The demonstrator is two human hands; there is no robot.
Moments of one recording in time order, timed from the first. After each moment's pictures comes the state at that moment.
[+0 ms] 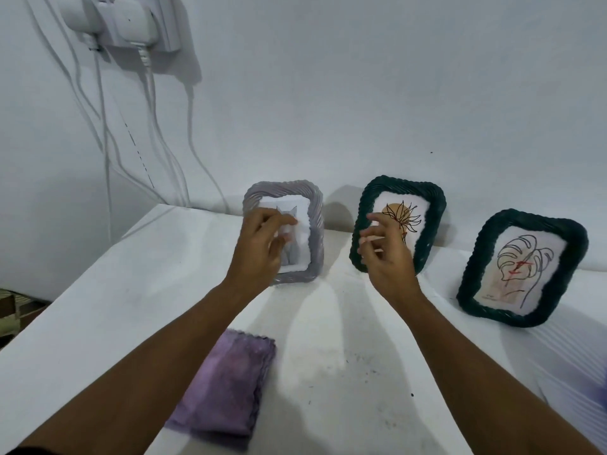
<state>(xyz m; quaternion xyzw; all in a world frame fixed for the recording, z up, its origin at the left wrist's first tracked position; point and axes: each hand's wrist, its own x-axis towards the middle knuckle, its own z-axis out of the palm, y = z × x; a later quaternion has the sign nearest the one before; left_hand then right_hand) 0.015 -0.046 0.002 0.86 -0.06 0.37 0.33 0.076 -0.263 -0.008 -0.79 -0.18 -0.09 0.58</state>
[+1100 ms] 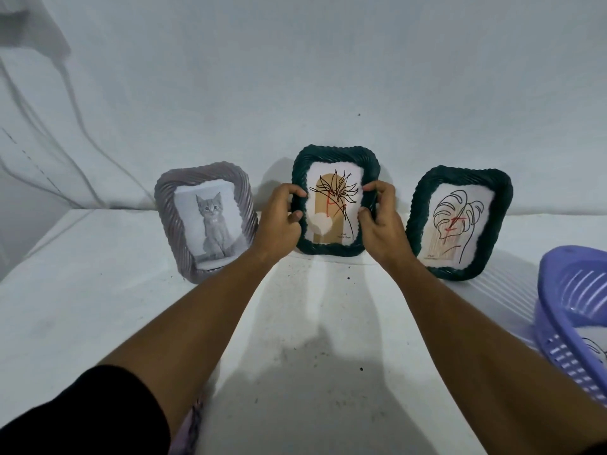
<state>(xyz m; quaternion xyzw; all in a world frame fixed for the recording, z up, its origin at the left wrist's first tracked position) 0.102 -0.160 -0.012 0.81 -0.03 0.14 0.56 0.098 -0.341 0.001 -0.81 -0.11 -0.10 0.57</state>
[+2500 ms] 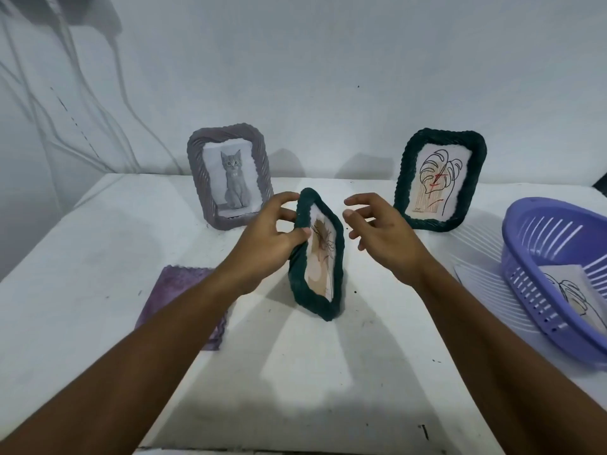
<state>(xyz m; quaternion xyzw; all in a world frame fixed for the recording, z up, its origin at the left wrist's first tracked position) -0.078 -0.159 0.032 0.79 0.03 0.01 0.61 -0.037 -0.348 0.023 -0.83 -0.08 0.04 0.55</state>
